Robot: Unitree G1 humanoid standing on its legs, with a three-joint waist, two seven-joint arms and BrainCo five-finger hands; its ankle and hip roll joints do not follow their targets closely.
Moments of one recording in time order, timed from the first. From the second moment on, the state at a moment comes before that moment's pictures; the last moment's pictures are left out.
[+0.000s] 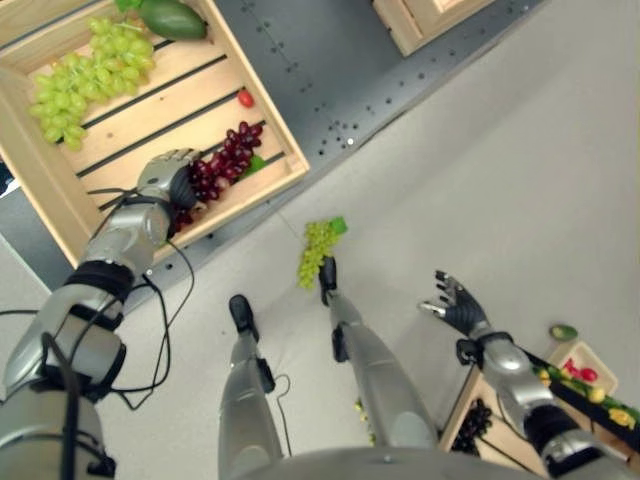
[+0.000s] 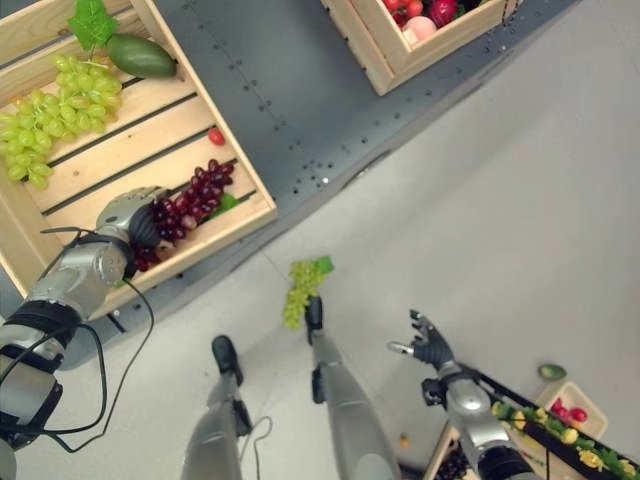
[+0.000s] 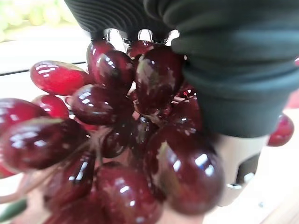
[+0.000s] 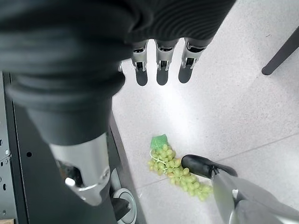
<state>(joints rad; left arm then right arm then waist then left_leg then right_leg) -0.83 0.83 -0.57 0.88 0.51 -0.07 0.15 -0.11 -0.45 0.28 0.67 0.34 -0.26 0.01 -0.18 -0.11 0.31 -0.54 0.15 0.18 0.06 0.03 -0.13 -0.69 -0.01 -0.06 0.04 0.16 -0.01</state>
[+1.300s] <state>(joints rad) -0.81 0.80 -0.46 0.85 0.45 -0.05 0.17 -0.11 -0.45 0.29 0.65 0.36 -0.27 0.02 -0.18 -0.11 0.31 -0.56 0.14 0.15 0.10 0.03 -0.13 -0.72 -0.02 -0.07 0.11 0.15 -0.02</state>
